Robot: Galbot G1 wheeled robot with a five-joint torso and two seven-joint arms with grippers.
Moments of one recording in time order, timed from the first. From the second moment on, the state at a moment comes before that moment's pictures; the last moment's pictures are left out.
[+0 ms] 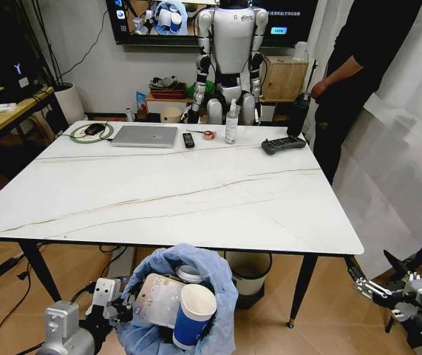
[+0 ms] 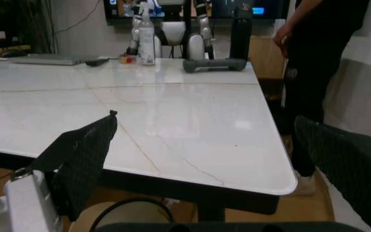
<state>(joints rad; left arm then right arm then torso) 1.98 -0.94 -0.69 -2.50 -0.76 0.54 -0.22 -2.03 1.12 0.97 2.12 0.65 0.28 -0.28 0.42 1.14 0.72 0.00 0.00</state>
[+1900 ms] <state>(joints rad) 1.95 -0.99 -0.66 -2.37 -0.82 0.57 -0.30 -2.03 1.12 0.97 2.12 0.65 0.28 -0.28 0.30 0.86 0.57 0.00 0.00</state>
